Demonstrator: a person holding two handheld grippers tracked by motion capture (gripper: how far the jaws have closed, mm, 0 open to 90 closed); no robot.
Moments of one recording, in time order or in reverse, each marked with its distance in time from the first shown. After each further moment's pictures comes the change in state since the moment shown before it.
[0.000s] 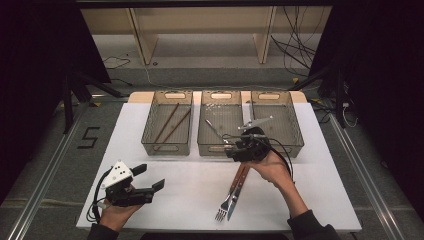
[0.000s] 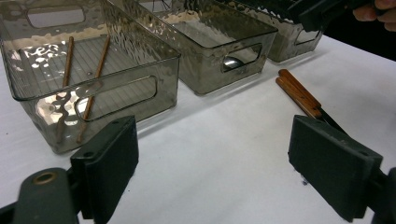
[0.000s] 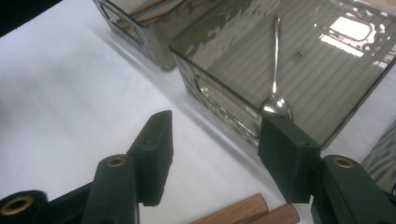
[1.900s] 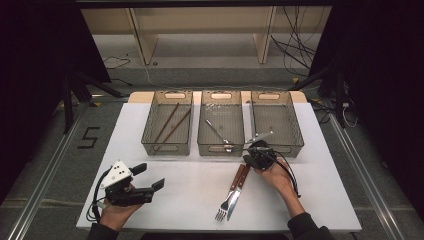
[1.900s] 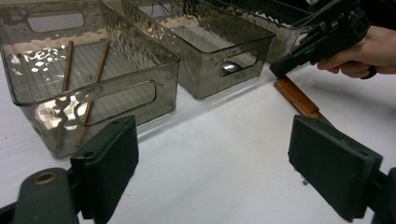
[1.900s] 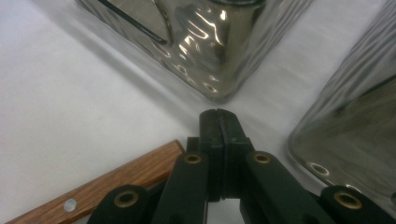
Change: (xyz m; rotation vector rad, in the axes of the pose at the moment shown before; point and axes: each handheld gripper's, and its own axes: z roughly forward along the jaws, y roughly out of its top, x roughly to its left) left arm 0.001 0.001 0.000 -0.015 -0.007 0.000; right arm -0.046 -0.058 0.052 0.120 -0.162 0.002
